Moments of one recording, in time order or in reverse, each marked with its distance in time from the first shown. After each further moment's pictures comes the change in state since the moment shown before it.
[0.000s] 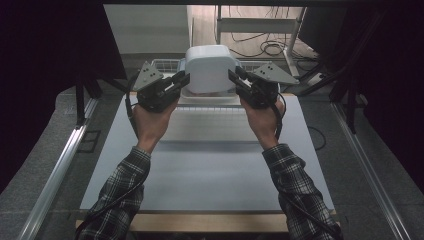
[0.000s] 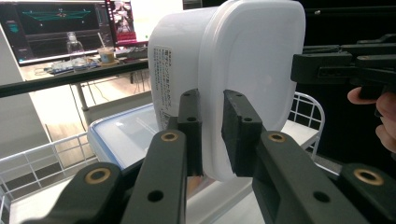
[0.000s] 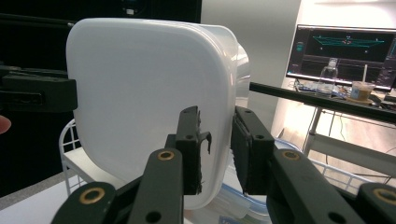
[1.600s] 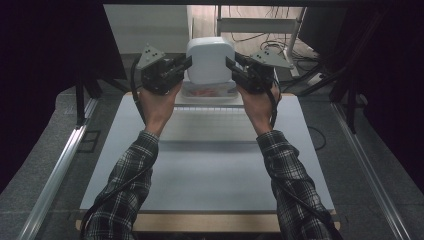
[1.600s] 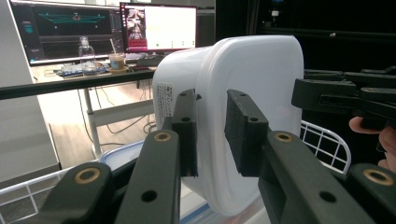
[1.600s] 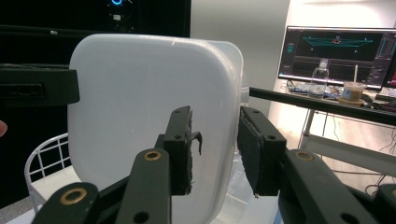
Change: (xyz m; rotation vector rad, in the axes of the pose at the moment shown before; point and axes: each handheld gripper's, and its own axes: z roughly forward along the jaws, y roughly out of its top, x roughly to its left) left arm 0.018 0.022 0.029 -0.045 0.033 -0.078; right arm -0.015 0.013 0.031 -0.011 -0.034 0.023
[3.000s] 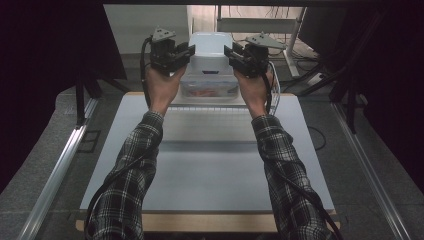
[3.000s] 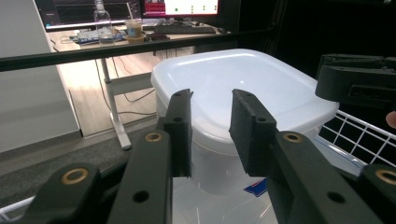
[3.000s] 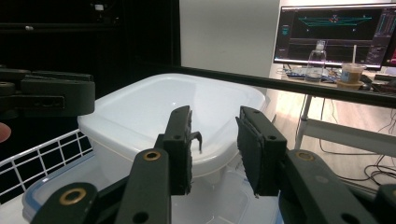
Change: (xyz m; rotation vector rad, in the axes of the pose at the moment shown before) left arm 0.025 0.020 0.052 0.161 0.075 -0.020; right arm -0.022 0.008 0.045 0.069 -0.031 0.053
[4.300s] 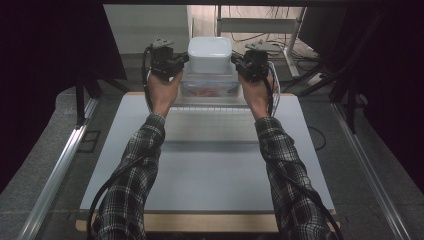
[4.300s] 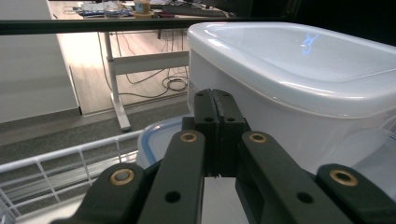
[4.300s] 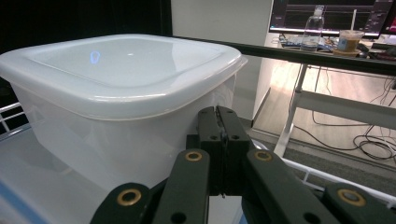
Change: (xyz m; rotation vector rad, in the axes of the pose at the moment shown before) left arm 0.019 -0.031 0.018 0.051 0.019 -0.068; right arm -0.015 -0.024 0.009 0.116 -0.024 0.001
